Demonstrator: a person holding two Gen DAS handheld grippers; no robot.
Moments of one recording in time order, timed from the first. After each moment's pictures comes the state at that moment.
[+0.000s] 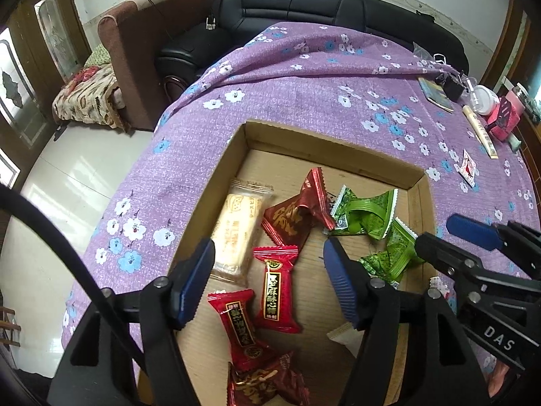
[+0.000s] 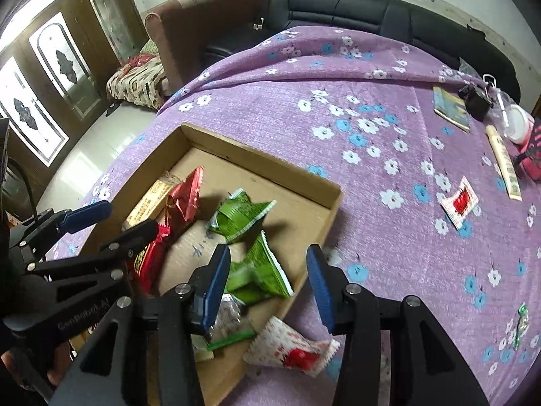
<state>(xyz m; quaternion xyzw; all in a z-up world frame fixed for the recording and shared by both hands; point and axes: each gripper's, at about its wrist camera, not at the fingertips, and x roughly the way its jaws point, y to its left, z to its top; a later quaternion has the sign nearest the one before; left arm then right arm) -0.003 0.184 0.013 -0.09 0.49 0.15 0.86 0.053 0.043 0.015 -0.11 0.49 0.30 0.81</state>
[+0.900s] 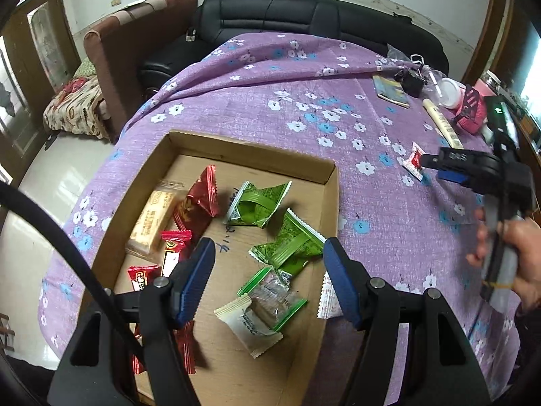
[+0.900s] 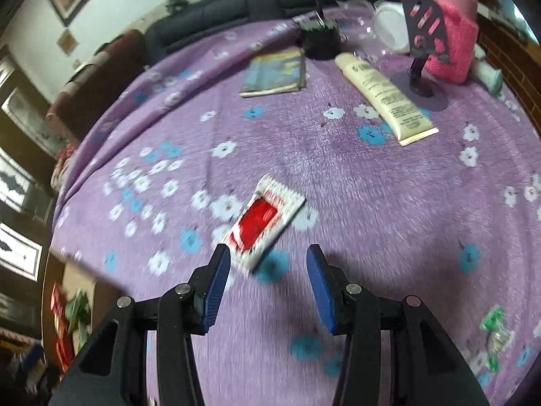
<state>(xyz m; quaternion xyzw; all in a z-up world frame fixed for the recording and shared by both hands) 0.003 0.095 0.031 -0.09 0.47 0.13 0.87 0.206 -0.118 -0.023 0.07 0.52 0.14 0.84</state>
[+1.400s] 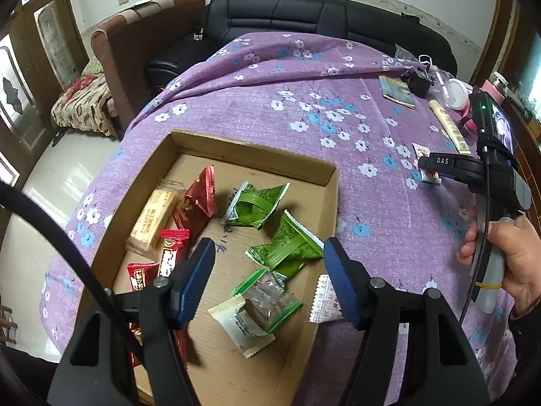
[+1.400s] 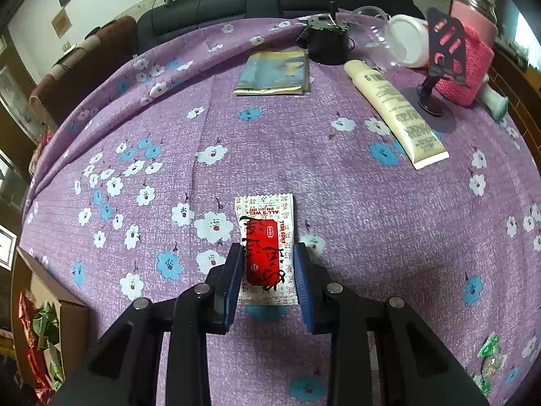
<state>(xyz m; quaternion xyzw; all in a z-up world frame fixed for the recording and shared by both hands) 0.008 0.084 0.031 -0.09 0.47 0.15 0.86 0.211 -0.107 -0.027 0.01 0.50 0.11 0.86</state>
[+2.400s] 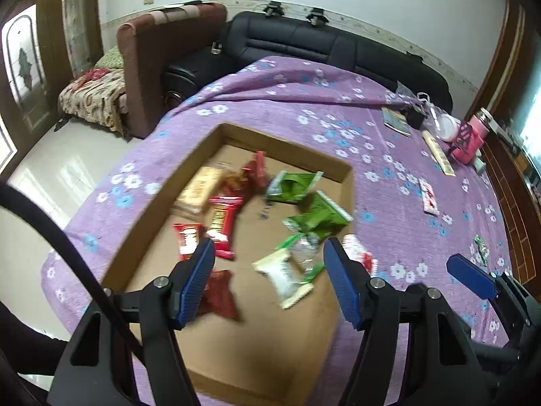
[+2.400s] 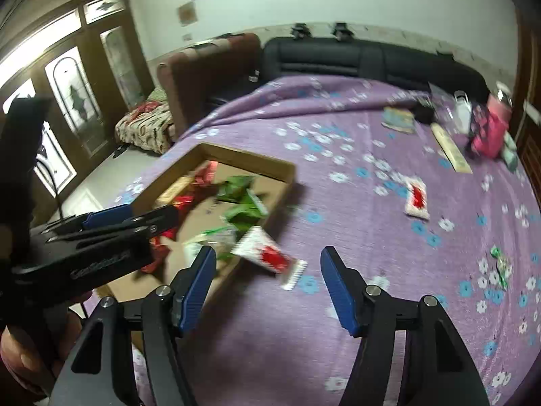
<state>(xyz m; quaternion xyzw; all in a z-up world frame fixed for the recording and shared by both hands) -0.083 0.120 0.047 -0.14 0.40 0.16 0.89 -0.051 -0.039 0.055 -0.08 0.38 0.31 0.87</state>
